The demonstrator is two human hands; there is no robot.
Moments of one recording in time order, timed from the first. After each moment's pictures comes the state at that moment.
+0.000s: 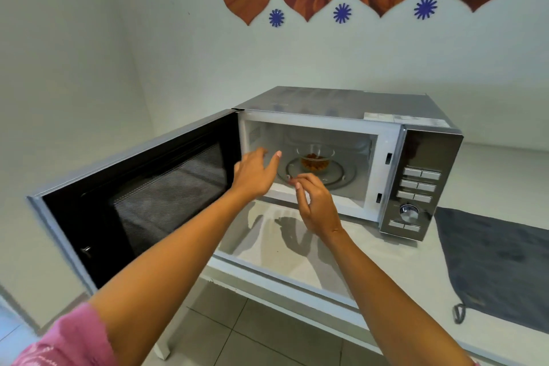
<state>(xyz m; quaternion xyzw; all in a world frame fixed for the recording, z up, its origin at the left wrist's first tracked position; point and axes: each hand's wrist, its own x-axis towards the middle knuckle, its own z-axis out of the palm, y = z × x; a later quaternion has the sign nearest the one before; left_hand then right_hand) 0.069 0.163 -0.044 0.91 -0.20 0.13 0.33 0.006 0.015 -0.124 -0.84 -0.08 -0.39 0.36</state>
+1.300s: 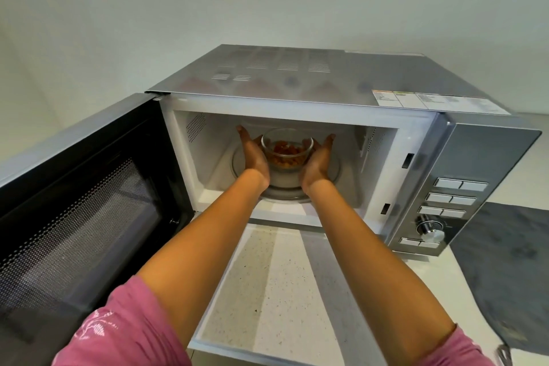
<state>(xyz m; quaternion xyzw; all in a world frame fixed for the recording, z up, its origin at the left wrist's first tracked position) 0.218 0.012 -0.098 0.50 0.00 -0.22 0.84 0.175 -0.079 -0.118 -0.41 0.28 -0.29 0.82</state>
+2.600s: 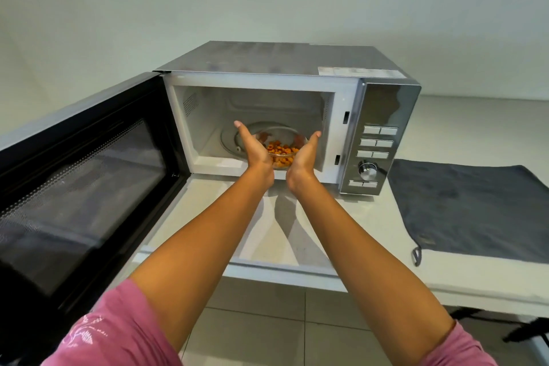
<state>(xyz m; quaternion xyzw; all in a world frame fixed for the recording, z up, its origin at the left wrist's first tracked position) 0.062 0.039 -0.077 0.49 0.02 -0.20 0.85 0.033 -0.015 -0.096 -0.38 0.27 -0.27 0.84</state>
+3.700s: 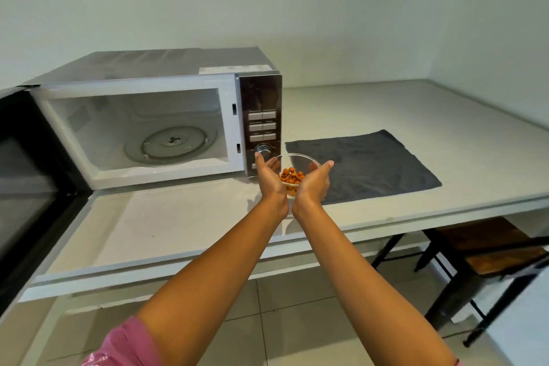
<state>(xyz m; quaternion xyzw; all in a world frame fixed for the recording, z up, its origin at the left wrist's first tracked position) -0.140 -0.056 -0.111 0.49 -0.02 -0.35 0.80 -0.174 -0.085 -0.122 -0.30 0.47 -0.48 0.68</state>
